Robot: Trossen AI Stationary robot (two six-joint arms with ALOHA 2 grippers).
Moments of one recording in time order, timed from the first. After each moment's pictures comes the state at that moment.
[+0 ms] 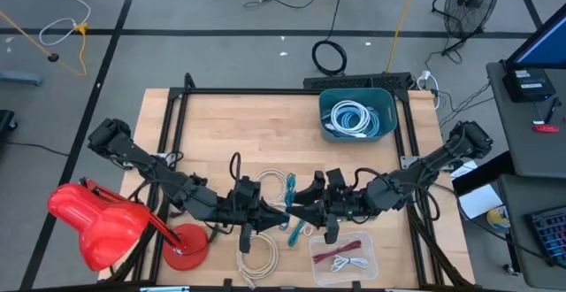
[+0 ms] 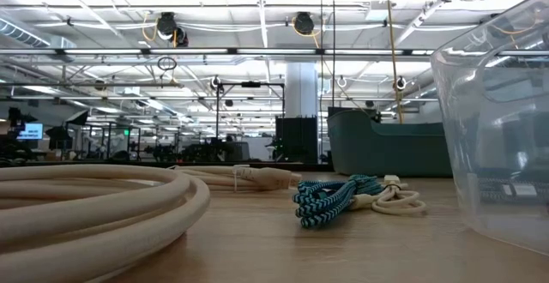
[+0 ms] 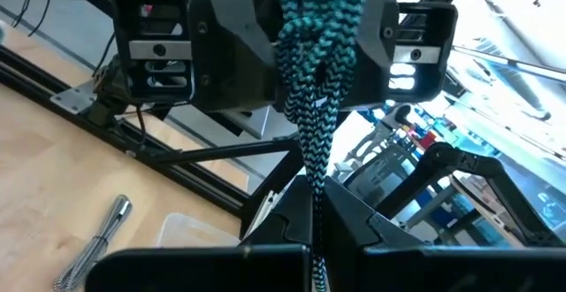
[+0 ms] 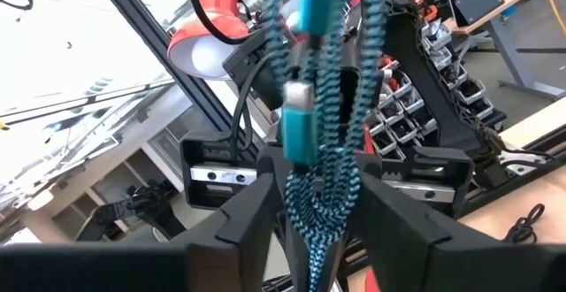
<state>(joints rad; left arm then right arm) -0.56 1.52 1.25 0.29 -0.44 -0.68 0.53 1.50 1.24 0.42 0.47 0.62</state>
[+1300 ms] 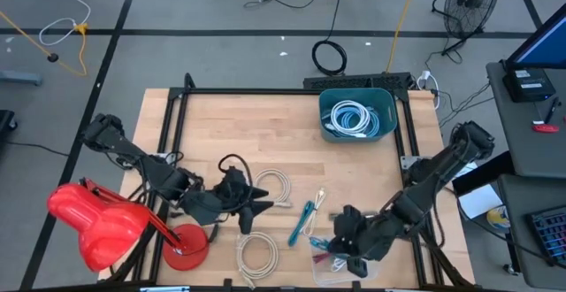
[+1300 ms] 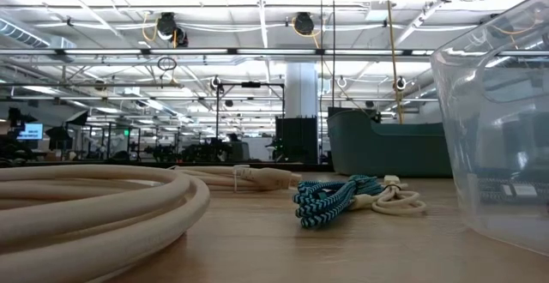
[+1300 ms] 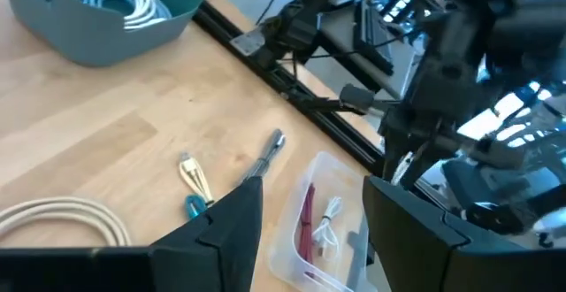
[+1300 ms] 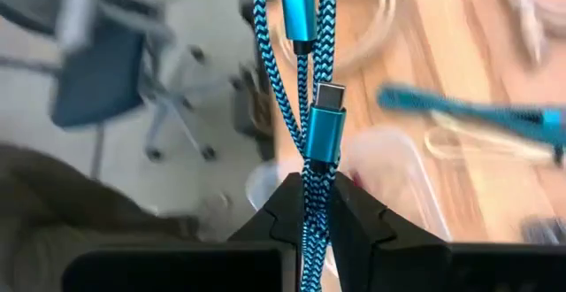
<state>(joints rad) -0.57 1.42 1.25 -0.29 -0.65 -0.95 0.73 1.49 1.24 -0.53 0.18 0.92</state>
